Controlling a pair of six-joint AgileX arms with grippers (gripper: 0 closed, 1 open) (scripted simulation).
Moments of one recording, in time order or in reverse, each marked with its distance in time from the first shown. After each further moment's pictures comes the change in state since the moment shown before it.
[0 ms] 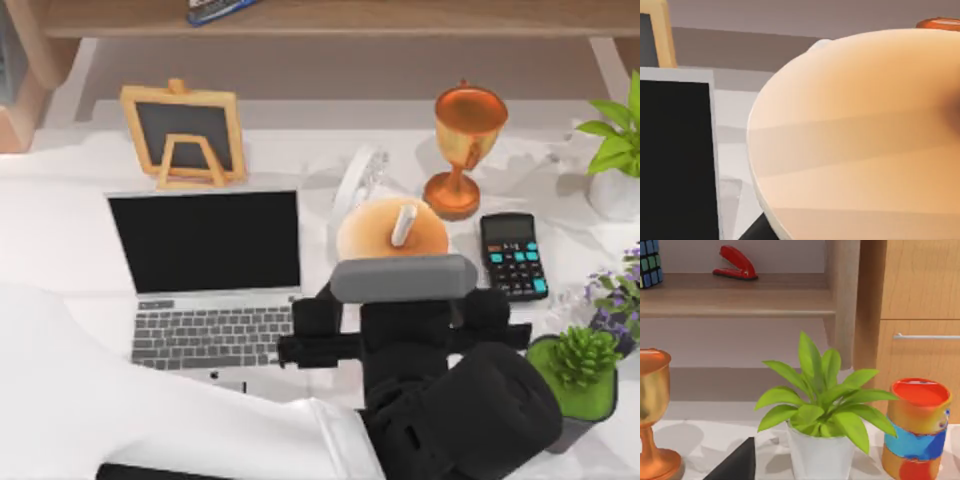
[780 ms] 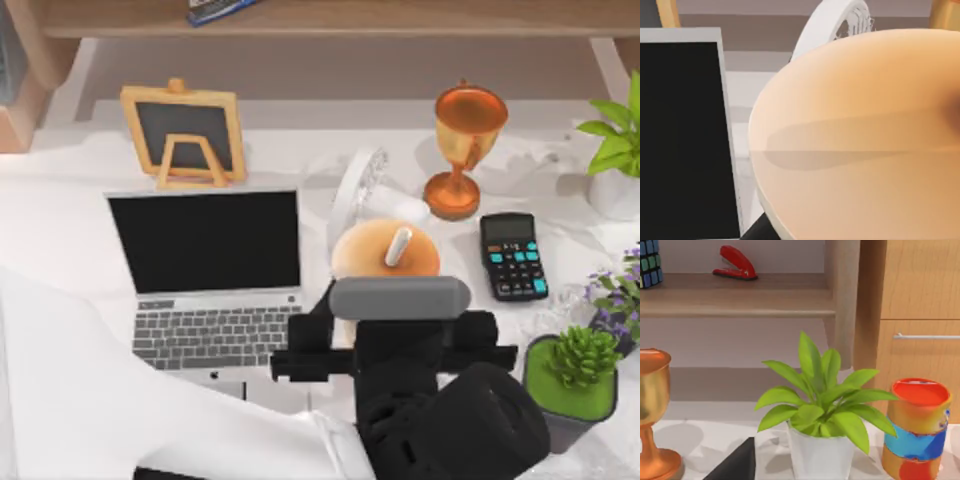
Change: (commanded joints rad) left arm -0.002 0.033 -0.027 0.000 0.005 0.002; right arm 0.000 0.000 0.000 0.000 0.000 0.000
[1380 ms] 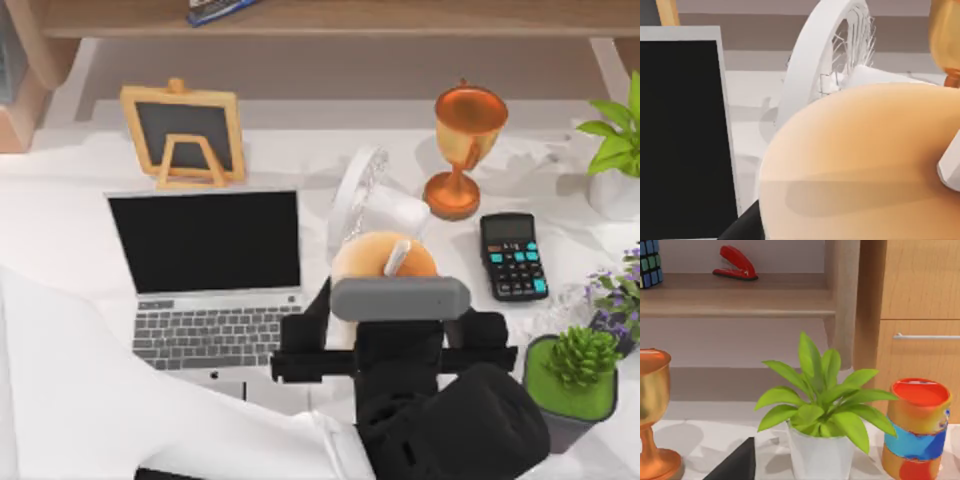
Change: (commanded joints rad) left arm 0.000 0.000 0.000 0.000 0.000 0.000; right arm 0.000 0.000 0.000 0.000 0.000 0.000
